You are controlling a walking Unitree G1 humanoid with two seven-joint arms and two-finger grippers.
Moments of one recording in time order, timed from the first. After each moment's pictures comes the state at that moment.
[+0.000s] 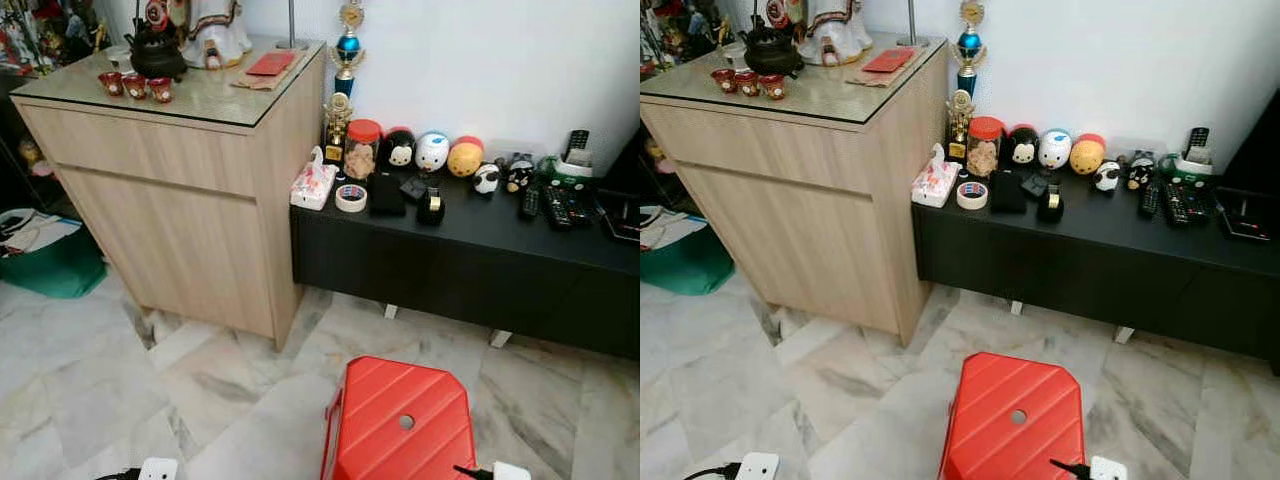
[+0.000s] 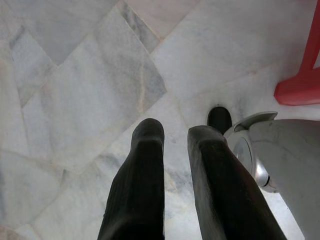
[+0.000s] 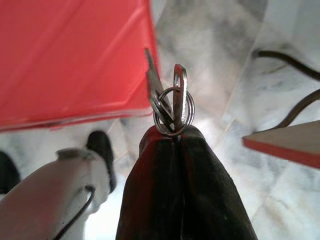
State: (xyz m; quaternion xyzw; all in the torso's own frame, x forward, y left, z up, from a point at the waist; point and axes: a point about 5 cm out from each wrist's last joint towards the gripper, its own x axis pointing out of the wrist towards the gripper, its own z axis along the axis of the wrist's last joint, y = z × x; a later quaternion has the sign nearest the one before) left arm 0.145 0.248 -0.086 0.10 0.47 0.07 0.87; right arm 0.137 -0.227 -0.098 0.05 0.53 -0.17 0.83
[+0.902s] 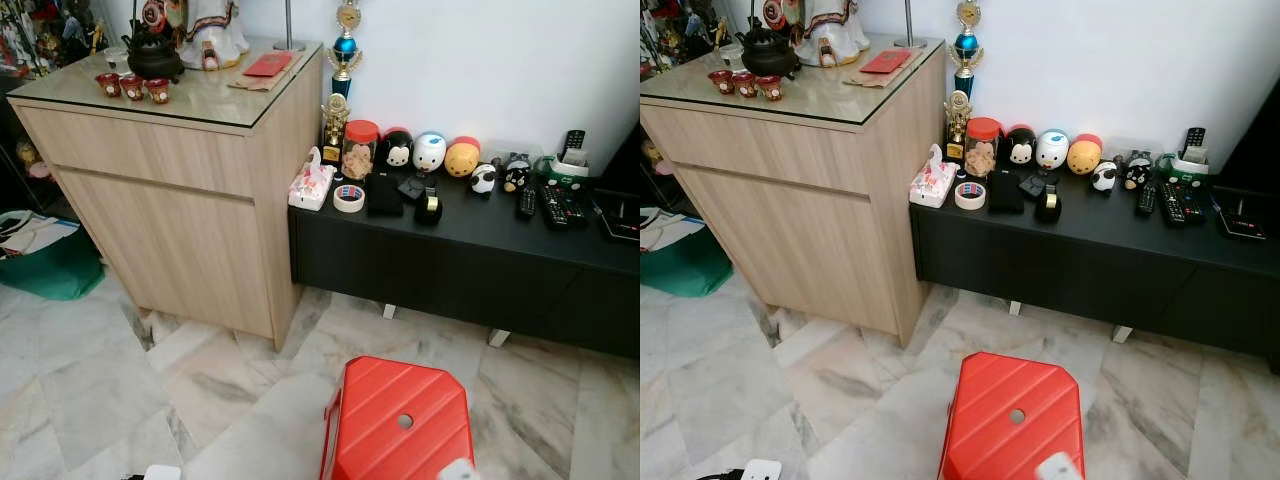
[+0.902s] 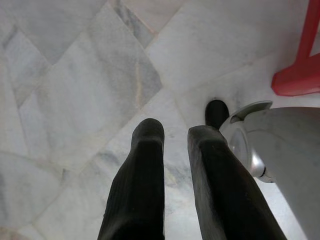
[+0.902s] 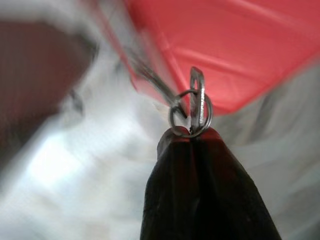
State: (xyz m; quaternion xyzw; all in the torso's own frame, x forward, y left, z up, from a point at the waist) left arm 0.140 0.243 -0.089 0.11 0.48 0.05 0.87; right arm 0.150 -0.213 -0.095 -0.40 0.53 0.25 0.71
